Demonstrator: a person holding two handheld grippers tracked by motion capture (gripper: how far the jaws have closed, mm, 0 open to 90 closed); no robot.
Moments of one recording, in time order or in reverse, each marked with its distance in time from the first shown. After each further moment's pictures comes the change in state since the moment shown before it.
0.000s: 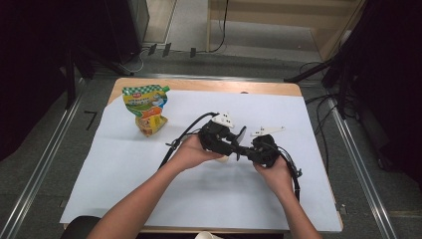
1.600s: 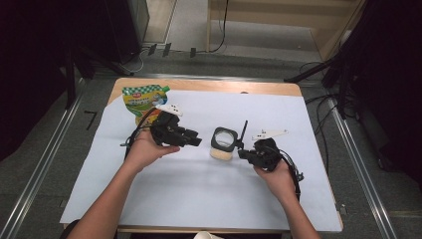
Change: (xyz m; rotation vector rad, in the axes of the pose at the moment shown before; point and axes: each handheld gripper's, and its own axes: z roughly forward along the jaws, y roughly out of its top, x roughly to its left) left arm 0.048 -0.064 -0.103 -0.025 -0.007 -0.225; right arm 0.003 -0.006 -0.008 -0.021 0.059 -0.009
